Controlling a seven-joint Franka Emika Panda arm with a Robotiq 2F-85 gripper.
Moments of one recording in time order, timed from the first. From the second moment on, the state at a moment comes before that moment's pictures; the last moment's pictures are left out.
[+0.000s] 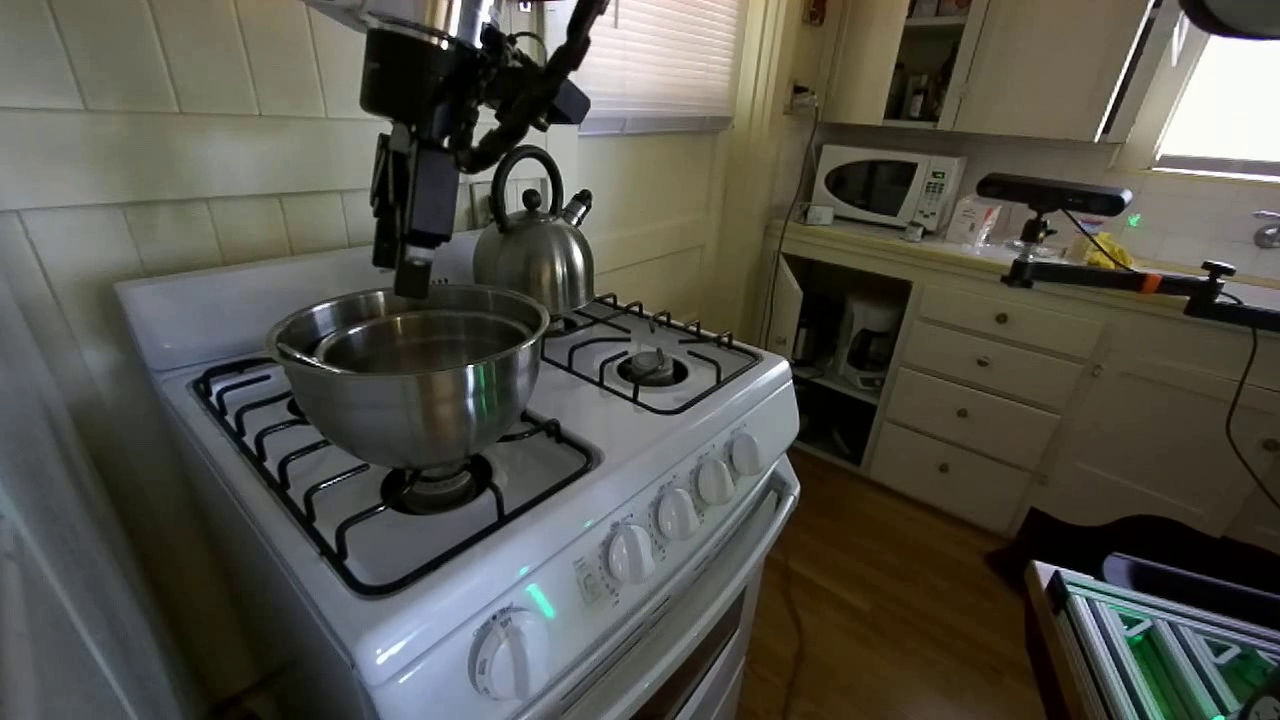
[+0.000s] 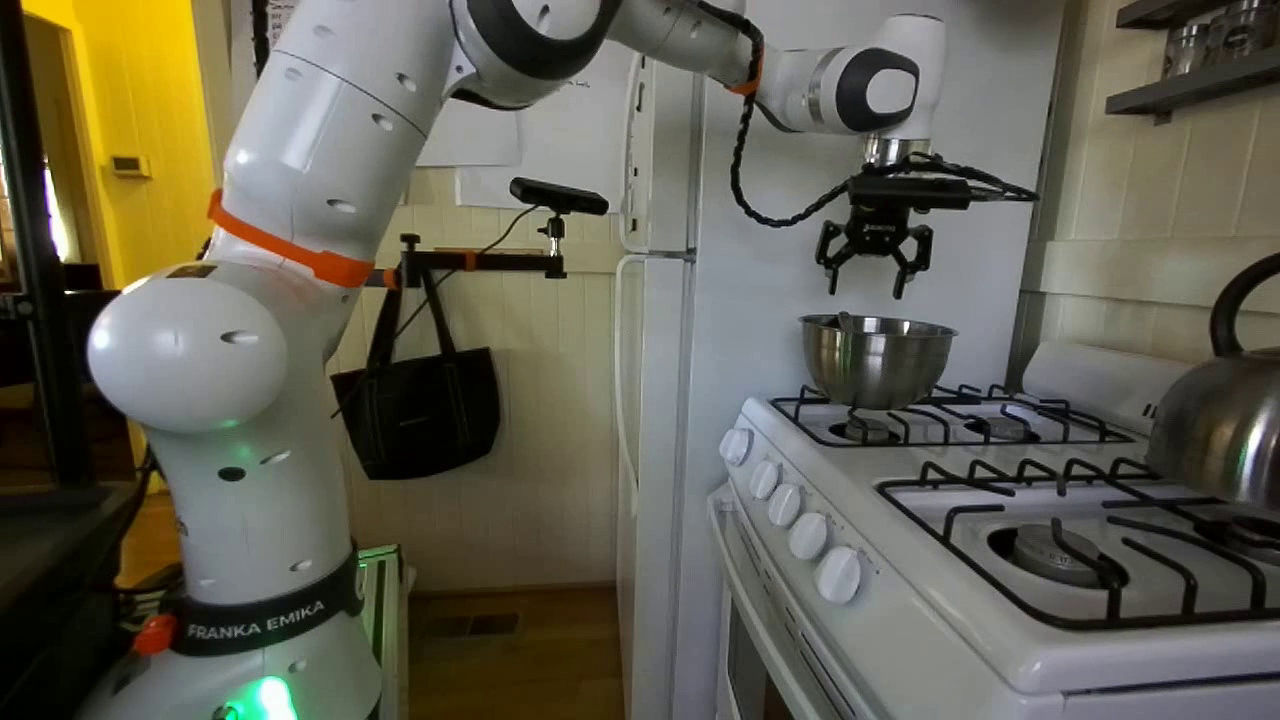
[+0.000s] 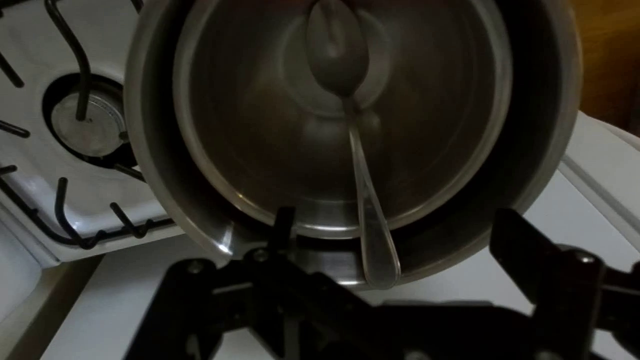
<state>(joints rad) -0.03 0.44 0.09 -1.31 0.18 1.88 -0.97</state>
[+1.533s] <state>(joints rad) 0.00 0.73 0.11 -0.97 0.13 1.68 -0.97</state>
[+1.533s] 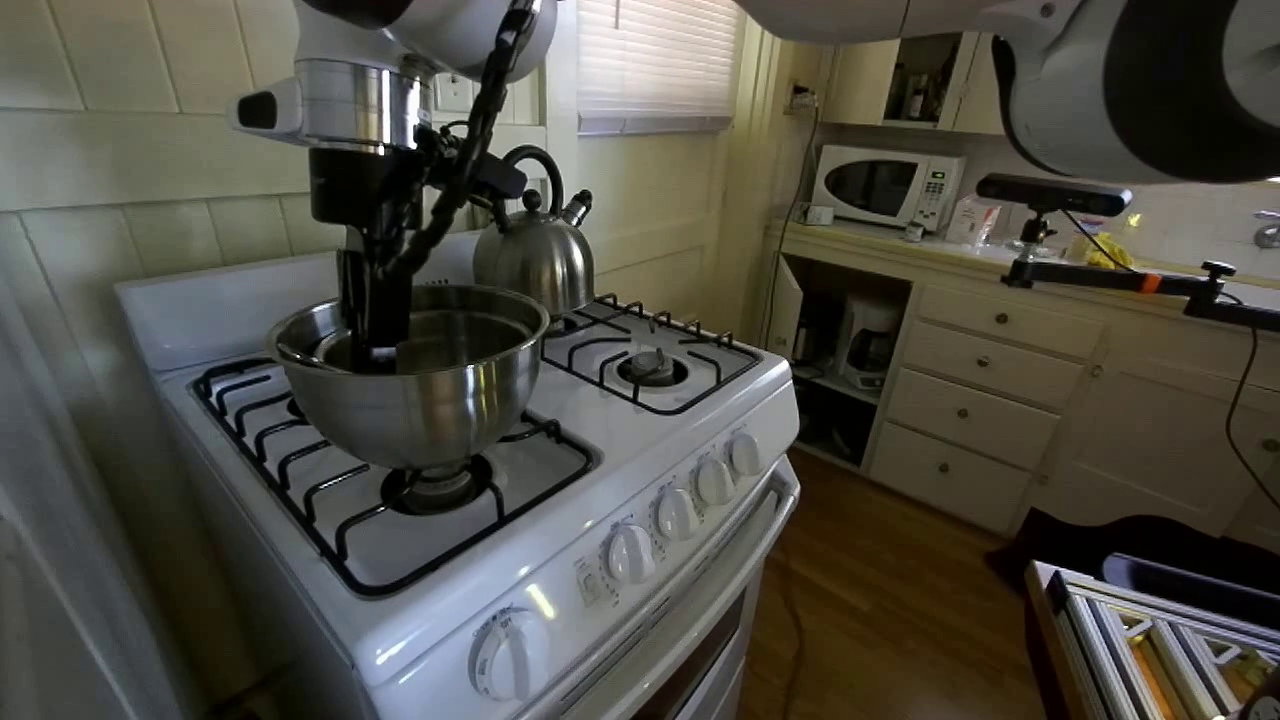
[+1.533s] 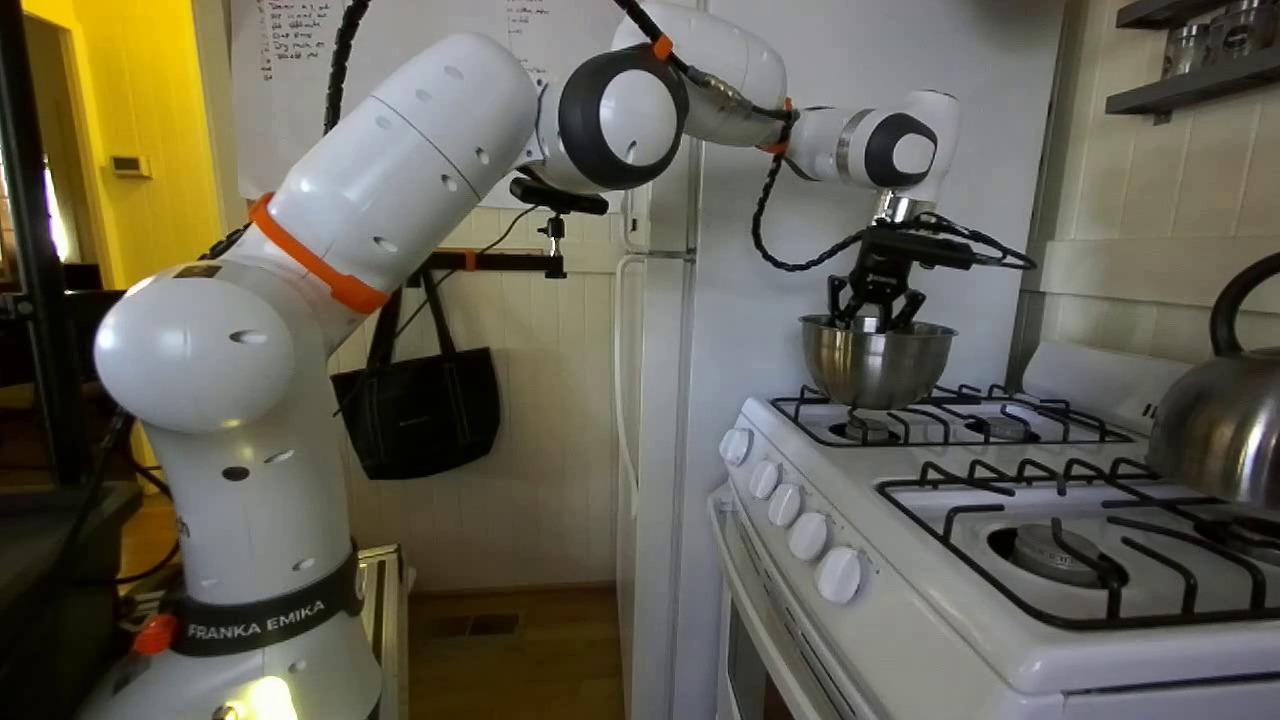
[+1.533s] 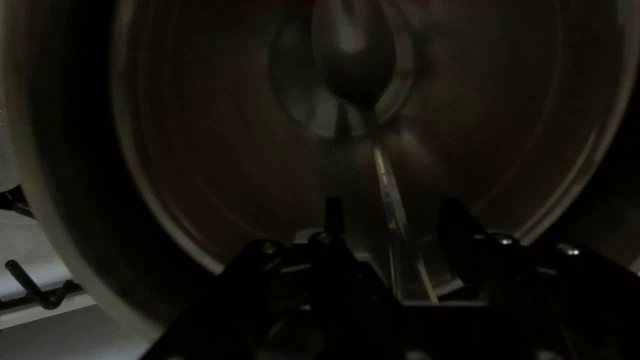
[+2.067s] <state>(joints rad) 0.01 0.74 0.10 -0.96 0.12 1.68 -0.97</state>
